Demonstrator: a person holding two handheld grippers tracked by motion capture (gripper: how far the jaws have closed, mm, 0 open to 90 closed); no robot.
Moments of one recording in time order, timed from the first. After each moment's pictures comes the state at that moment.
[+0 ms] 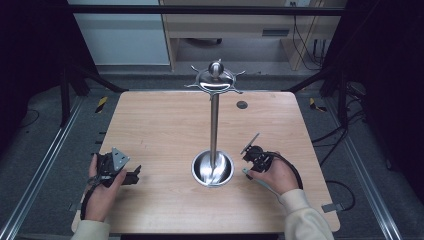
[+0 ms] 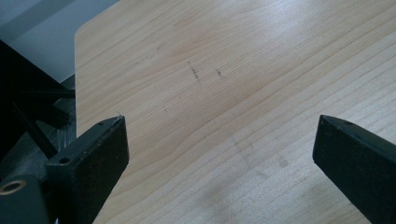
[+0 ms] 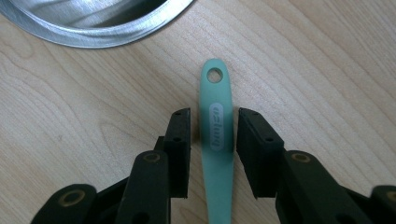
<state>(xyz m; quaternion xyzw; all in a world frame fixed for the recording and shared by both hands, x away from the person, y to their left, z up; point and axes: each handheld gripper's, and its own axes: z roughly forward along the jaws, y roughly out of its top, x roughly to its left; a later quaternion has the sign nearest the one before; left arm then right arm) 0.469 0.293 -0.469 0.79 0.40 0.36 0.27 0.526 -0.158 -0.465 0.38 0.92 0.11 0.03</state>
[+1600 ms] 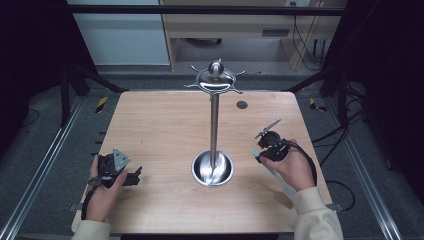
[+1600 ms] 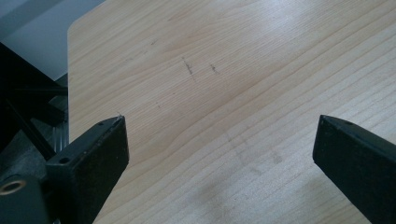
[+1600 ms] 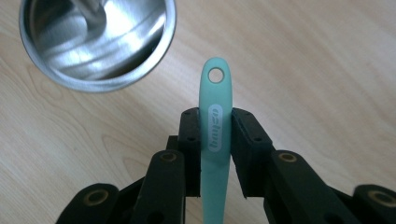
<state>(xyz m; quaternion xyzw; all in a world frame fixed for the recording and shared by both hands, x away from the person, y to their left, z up) 0.469 0.292 -0.473 0.80 0.41 0.36 0.27 0.522 -0.189 -0.394 0.39 0.89 0.19 0.10</state>
